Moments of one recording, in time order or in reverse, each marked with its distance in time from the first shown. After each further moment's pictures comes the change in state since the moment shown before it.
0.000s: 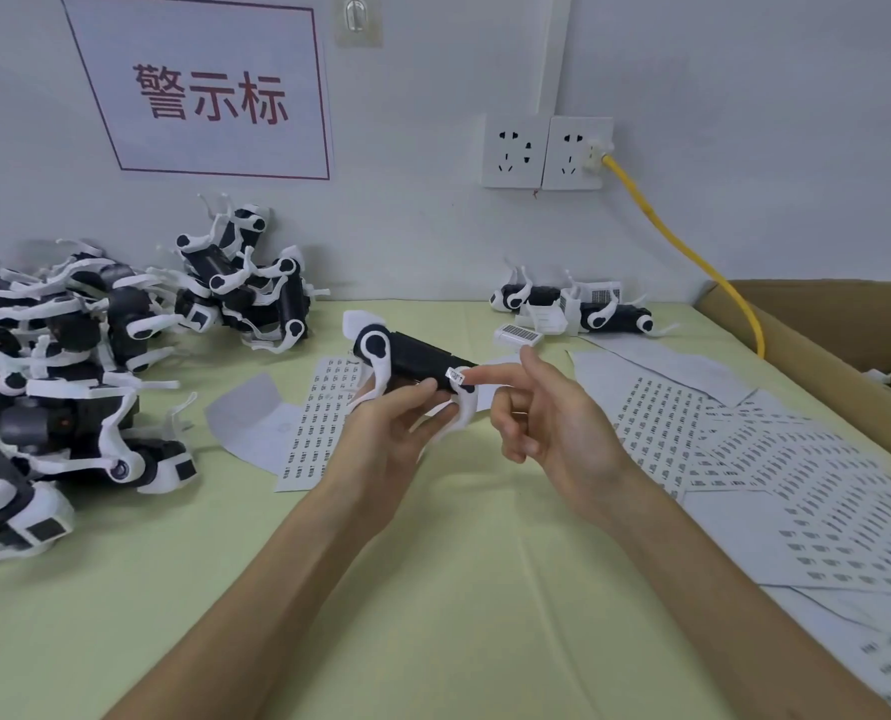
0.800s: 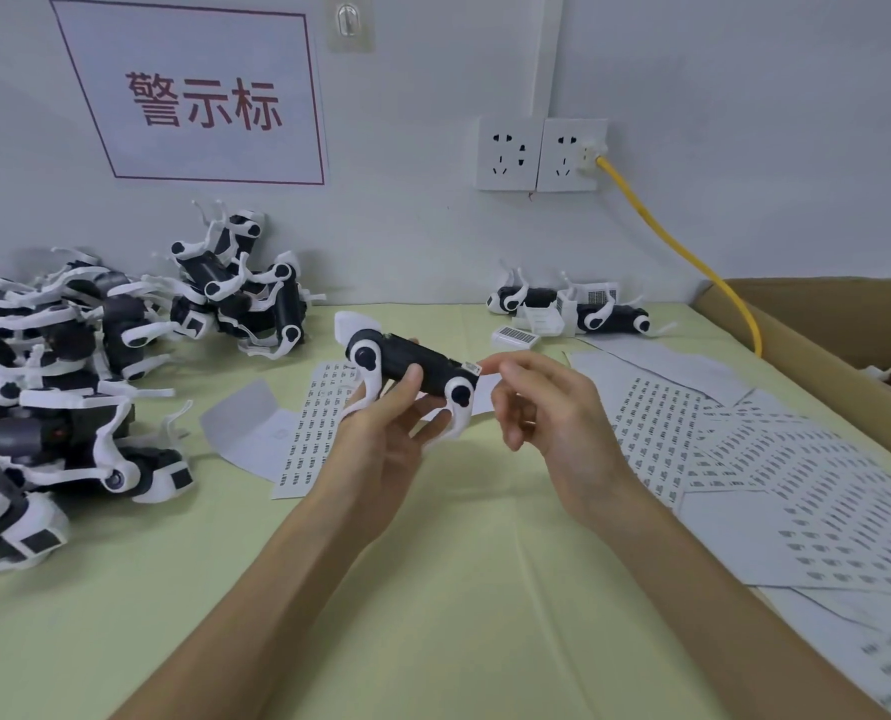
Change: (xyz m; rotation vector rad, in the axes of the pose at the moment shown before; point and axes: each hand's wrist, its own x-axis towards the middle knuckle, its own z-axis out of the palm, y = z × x) left_hand -0.004 0.003 0.006 -0.092 -0.022 0.002; right_hand -0.006 -0.004 0.007 -0.072 0.167 -0.179
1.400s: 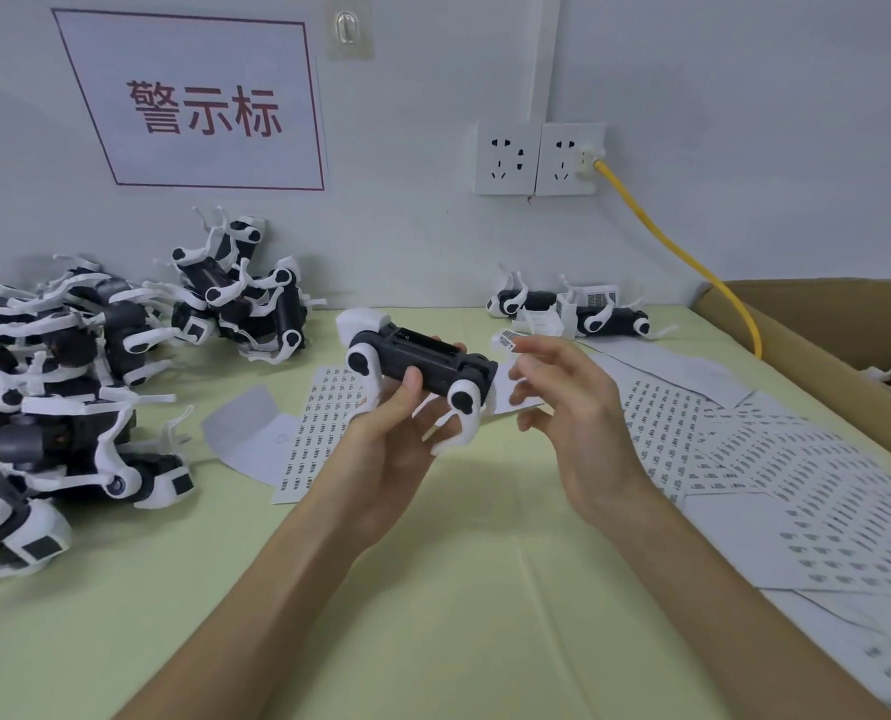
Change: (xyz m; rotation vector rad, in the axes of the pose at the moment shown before) left_hand 0.000 0.000 -0.002 -0.030 -0.137 -0.046; right_hand 0.002 -0.002 -0.006 0.086 0.113 -0.040
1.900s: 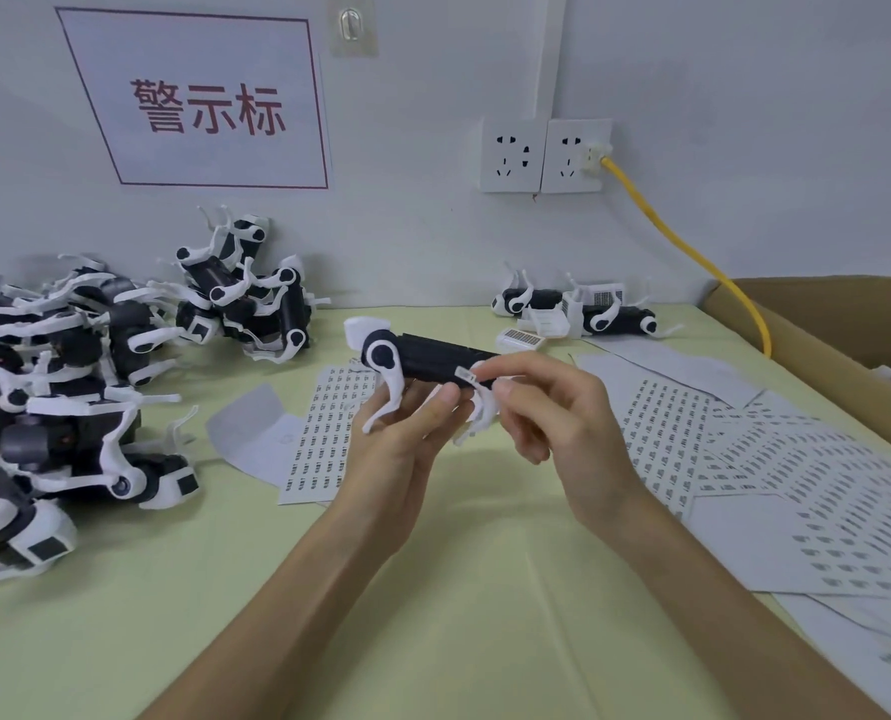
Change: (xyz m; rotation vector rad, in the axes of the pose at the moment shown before) left_hand 0.002 -0.013 -0.002 0.159 0.075 0.189; right_hand -0.009 -0.004 0.010 -0.173 -0.170 -0.142
